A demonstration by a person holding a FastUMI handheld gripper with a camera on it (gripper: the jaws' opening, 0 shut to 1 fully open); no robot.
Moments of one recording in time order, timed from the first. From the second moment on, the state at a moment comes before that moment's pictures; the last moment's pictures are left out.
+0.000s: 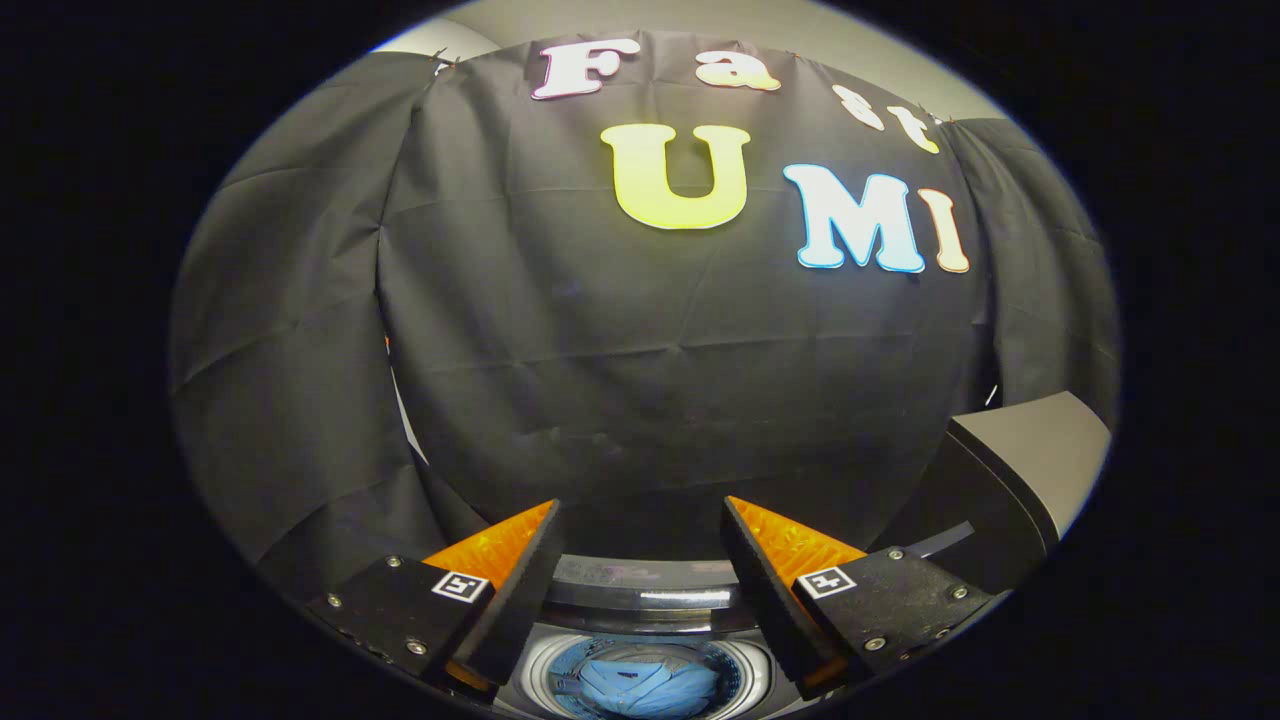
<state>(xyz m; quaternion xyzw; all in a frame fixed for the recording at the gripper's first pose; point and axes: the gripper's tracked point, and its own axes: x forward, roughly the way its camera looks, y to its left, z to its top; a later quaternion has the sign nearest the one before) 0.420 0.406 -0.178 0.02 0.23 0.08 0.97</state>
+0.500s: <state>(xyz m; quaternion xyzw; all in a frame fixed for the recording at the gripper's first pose) 0.372 0.402 -0.183 0.02 0.20 0.08 0.98</state>
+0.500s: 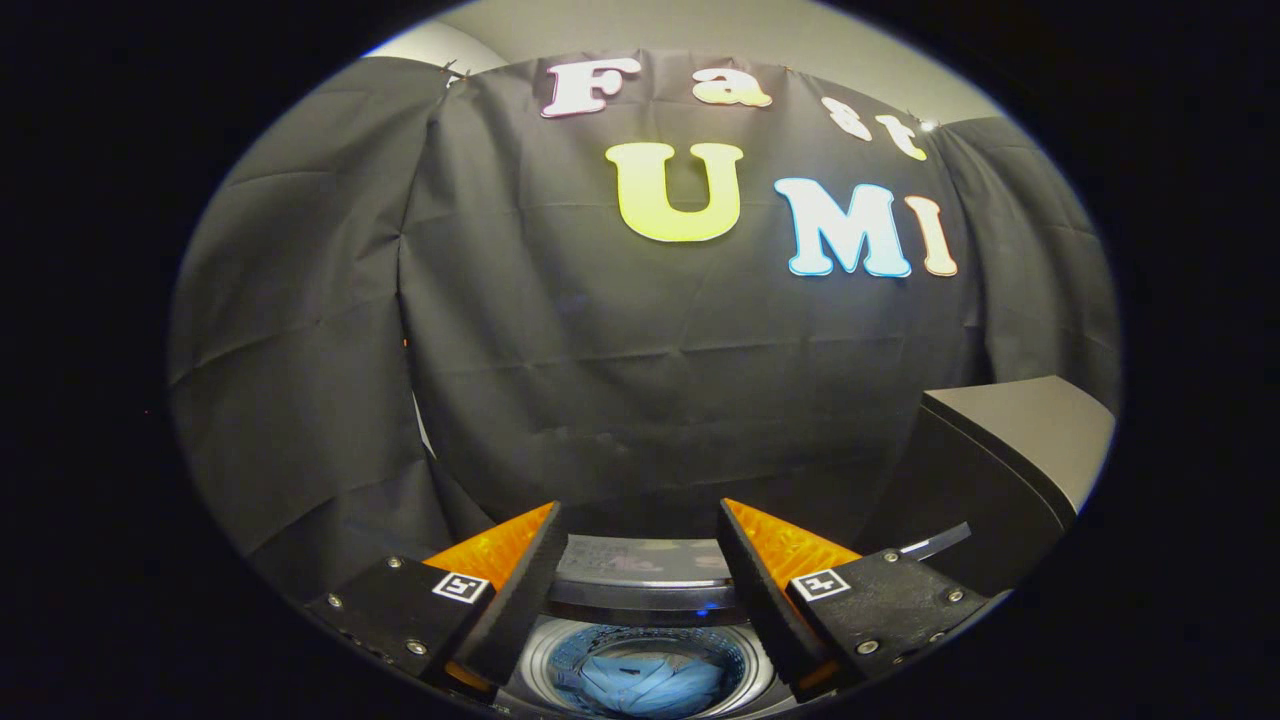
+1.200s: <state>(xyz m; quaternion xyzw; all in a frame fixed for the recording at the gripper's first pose) 0.307 0.394 -0.223 0.02 0.23 0.10 0.97</state>
